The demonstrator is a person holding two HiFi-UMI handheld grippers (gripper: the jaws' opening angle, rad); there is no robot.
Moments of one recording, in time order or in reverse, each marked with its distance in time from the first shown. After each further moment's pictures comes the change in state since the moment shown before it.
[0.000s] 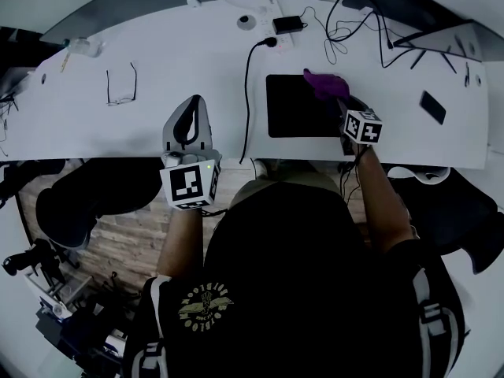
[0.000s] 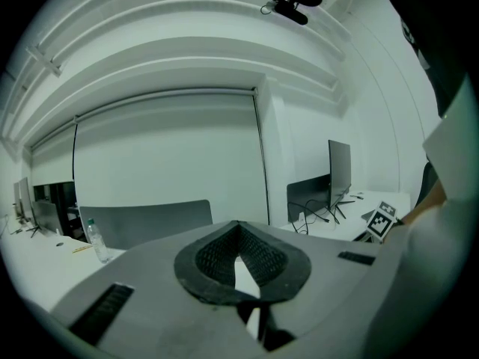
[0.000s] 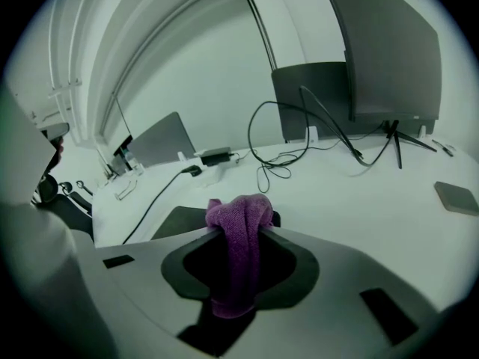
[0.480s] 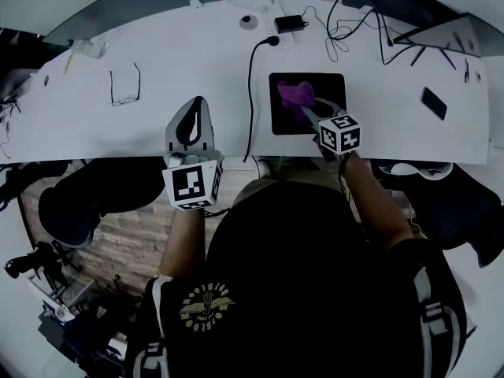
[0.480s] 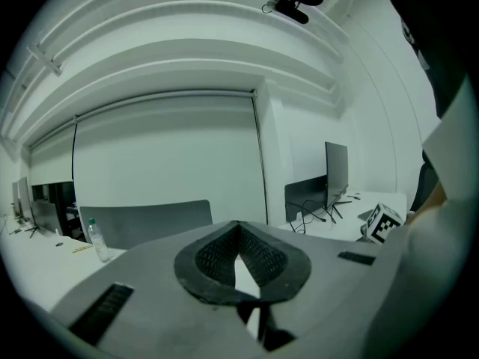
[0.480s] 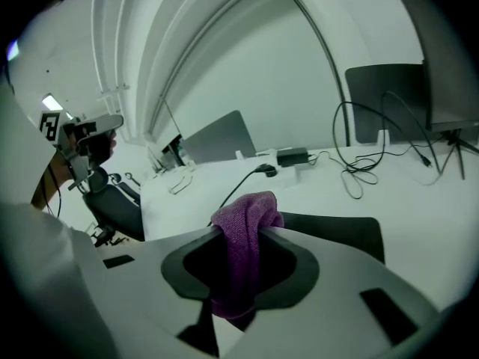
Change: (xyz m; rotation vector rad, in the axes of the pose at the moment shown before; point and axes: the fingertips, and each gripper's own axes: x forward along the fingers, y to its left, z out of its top) left arm -0.014 0.003 0.000 -0.001 -0.008 -0.012; right arm -0.010 0.147 0.001 -0.135 -0.010 0.310
